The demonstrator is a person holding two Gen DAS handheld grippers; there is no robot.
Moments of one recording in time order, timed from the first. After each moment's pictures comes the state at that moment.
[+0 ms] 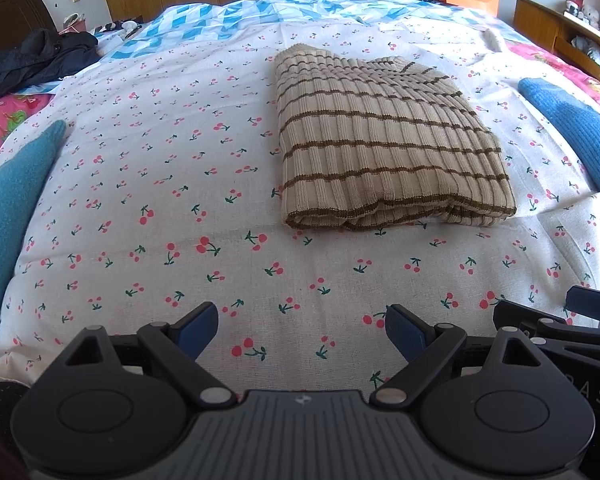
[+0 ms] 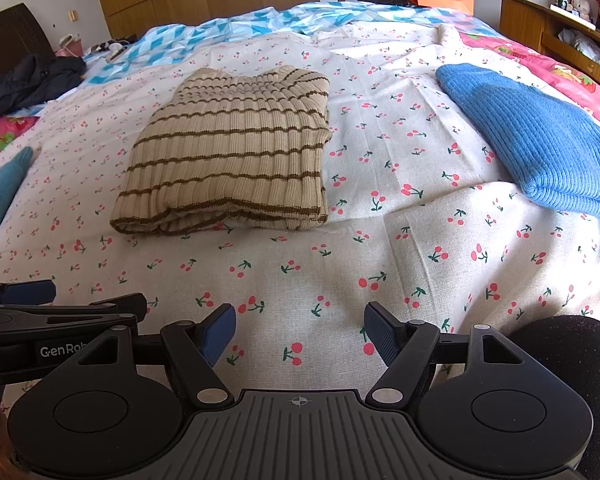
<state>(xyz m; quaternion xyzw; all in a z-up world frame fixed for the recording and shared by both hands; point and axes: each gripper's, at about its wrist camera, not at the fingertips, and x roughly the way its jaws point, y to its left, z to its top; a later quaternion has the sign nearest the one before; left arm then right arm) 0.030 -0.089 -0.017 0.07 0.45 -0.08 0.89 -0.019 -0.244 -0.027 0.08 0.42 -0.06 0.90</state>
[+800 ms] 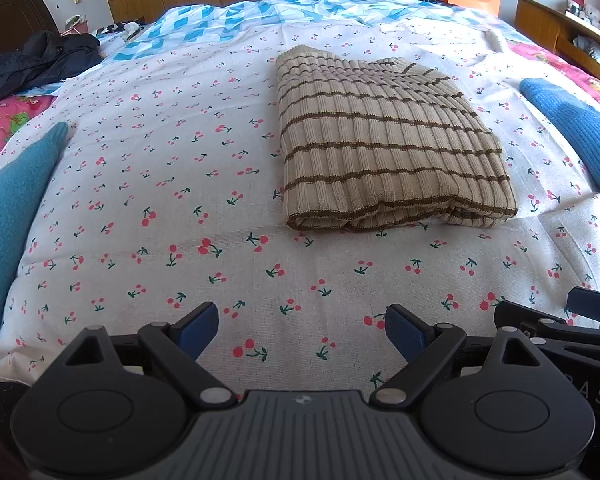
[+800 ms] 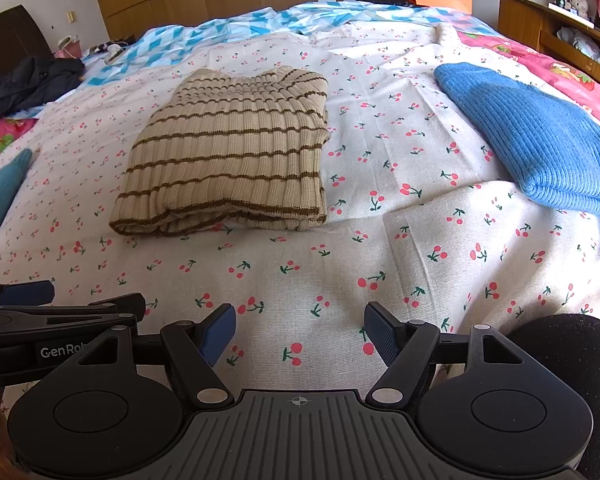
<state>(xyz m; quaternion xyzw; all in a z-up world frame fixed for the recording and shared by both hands) 0.030 -0.090 -0.015 0.07 0.45 -0.08 0.89 -0.020 -0.243 -0.027 0.08 0.42 -0.06 0.90</state>
